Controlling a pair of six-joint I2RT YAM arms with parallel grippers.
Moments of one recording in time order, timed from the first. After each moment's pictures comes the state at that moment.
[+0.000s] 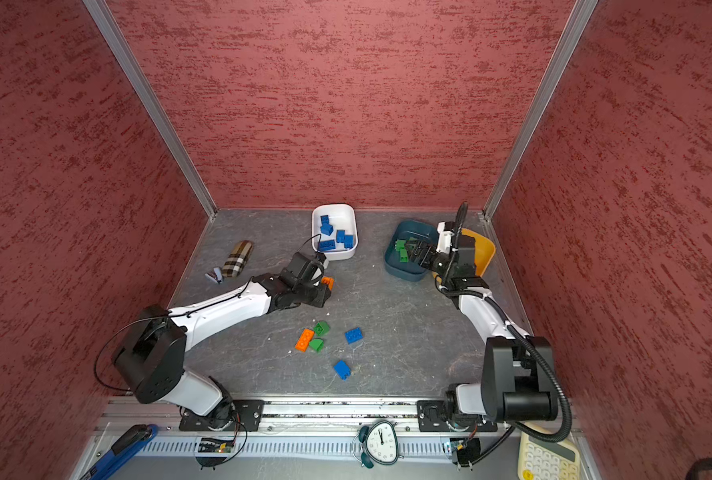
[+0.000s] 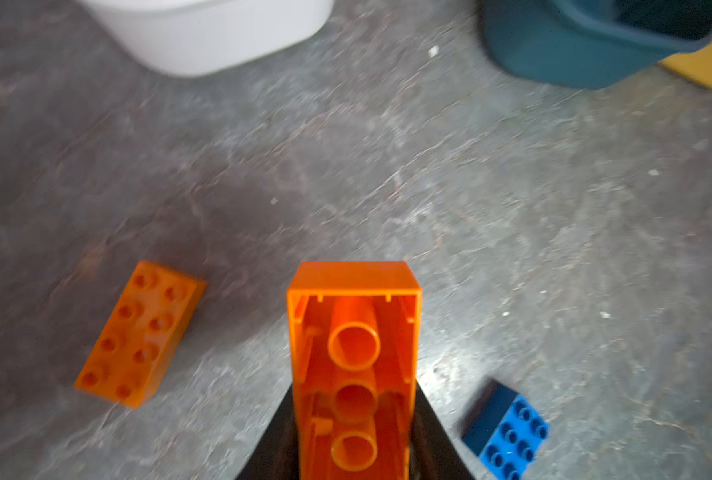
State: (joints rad) left arm -0.67 1.56 1.03 -0.38 0.03 -0.32; right arm 0.04 1.38 0.83 0.12 -0.50 0.54
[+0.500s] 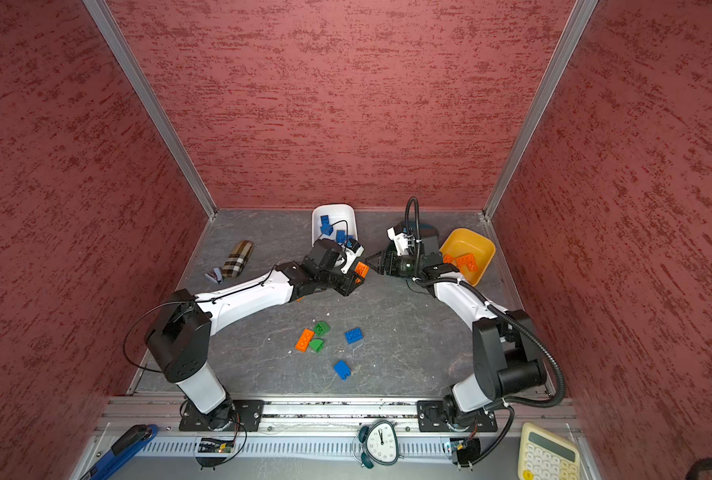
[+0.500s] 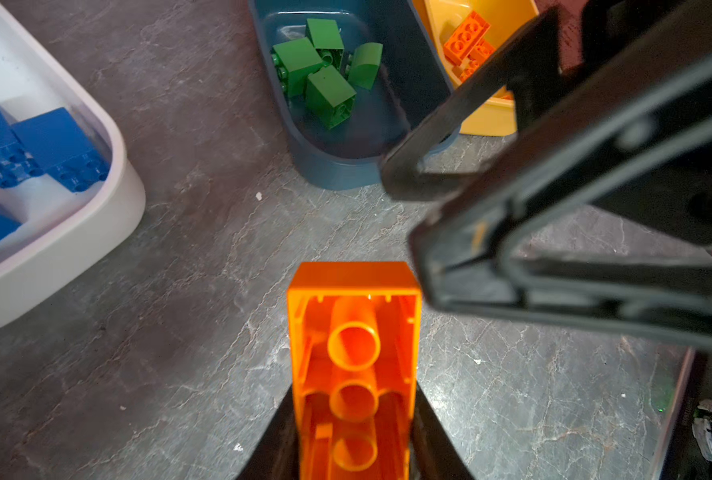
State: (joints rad) left arm -0.75 1.72 1.25 -0.26 0.18 -0.17; right arm 0.24 1.53 0.98 -0.07 -0.77 0.48
